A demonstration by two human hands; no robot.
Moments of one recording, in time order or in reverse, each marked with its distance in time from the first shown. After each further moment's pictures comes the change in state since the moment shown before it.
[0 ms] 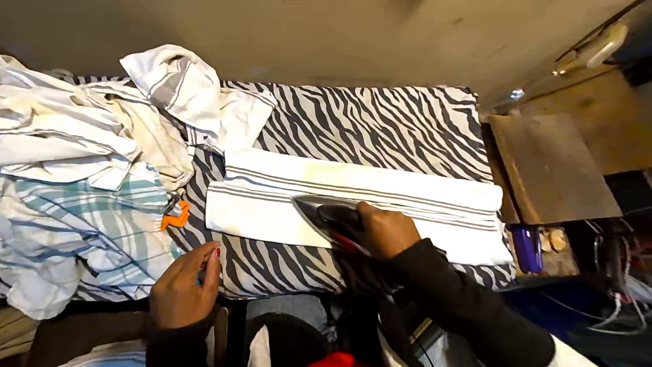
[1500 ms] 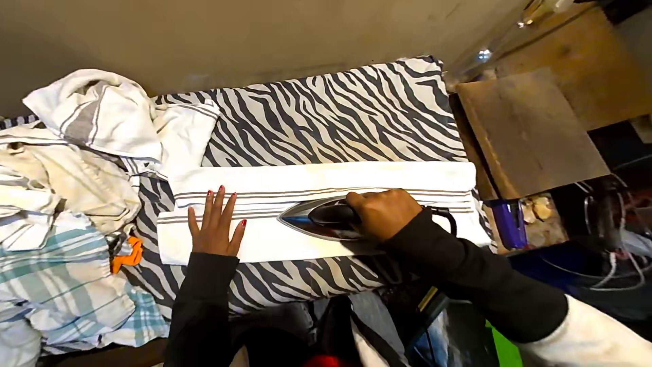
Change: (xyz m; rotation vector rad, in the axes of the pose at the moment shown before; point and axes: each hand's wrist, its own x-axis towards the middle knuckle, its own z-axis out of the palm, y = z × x) left_hand 0.070 0.002 0.139 0.148 -0.322 0.252; right_hand 0.025 0.096 0.002 -0.070 0.159 -0.250
